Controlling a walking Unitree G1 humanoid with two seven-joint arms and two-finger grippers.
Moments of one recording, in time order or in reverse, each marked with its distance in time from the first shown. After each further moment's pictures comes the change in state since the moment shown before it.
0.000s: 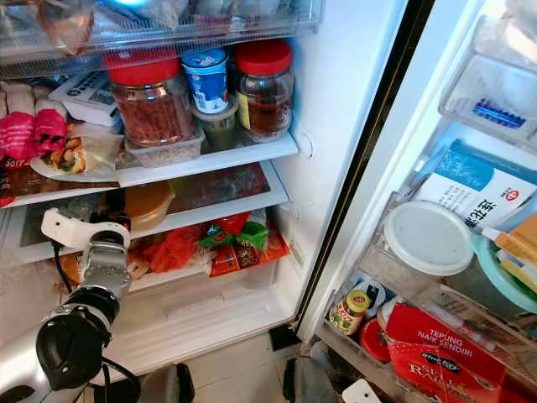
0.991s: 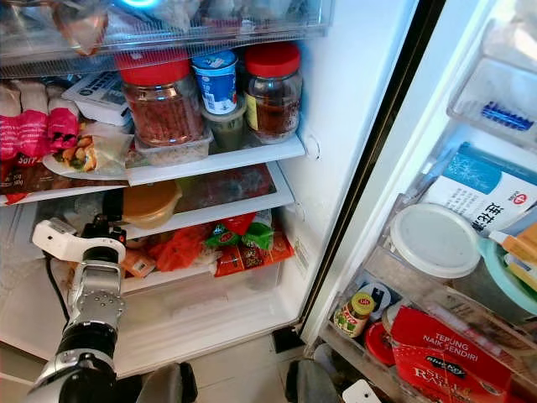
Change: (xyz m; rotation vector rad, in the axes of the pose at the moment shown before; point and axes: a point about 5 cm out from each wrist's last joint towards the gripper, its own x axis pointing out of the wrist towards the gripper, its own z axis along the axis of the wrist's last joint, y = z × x) left arm -0.035 0.013 0.005 0.062 -0.002 -0.164; right arm 0.002 -0.003 0.006 -0.004 0.000 -0.002
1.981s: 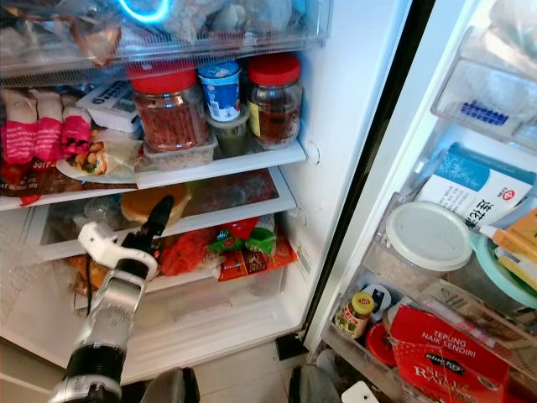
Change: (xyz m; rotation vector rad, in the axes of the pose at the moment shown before) left arm -0.012 -0.021 -0.044 -0.033 0.300 -0.123; right arm 0.000 0.002 -0.003 0.004 0.025 -0.002
